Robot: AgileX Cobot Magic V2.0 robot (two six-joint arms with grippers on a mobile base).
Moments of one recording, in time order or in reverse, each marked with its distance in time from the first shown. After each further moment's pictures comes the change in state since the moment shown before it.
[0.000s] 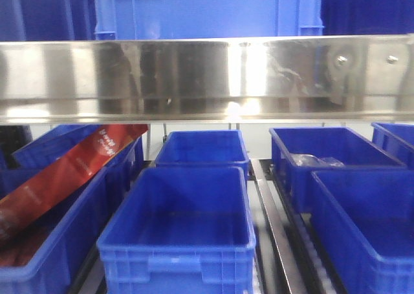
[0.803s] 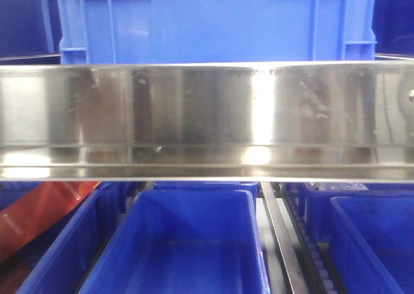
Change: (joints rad) left arm 0.000 0.000 0.000 0.000 0.000 0.000; right arm 0.000 0.000 0.000 0.000 0.000 0.000
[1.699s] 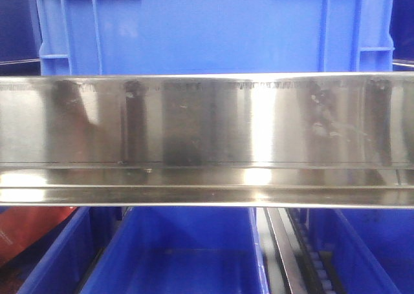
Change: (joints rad) left arm 0.000 0.000 0.000 0.000 0.000 0.000; right arm 0.000 0.000 0.000 0.000 0.000 0.000
